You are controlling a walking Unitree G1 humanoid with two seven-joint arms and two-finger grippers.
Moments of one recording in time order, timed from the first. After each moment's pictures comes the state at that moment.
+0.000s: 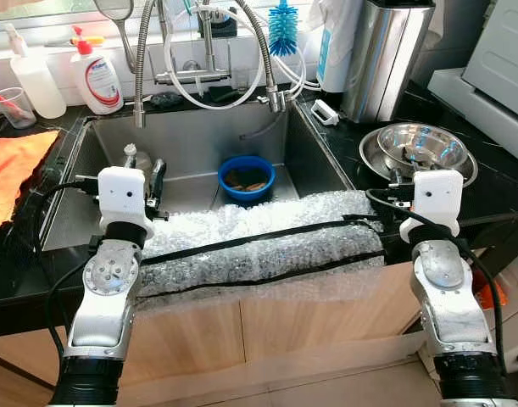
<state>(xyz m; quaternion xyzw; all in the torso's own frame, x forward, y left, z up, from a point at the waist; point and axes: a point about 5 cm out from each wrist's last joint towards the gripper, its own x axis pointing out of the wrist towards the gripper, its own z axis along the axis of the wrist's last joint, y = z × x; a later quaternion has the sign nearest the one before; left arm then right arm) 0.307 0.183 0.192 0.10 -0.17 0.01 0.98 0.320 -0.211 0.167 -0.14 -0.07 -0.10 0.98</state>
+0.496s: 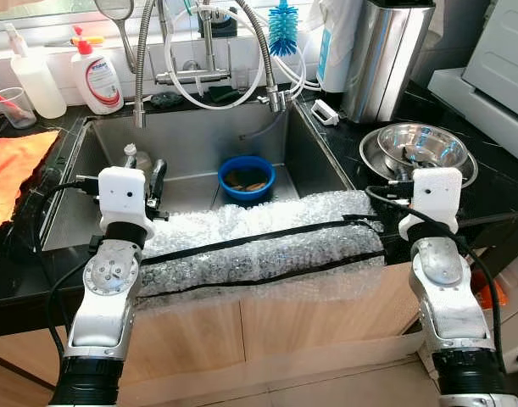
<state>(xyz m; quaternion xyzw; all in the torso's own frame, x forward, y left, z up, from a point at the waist) 0.307 0.183 0.192 0.10 -0.17 0.01 0.98 0.323 -0.210 0.169 -0.14 -0.07 -0.10 0.98</state>
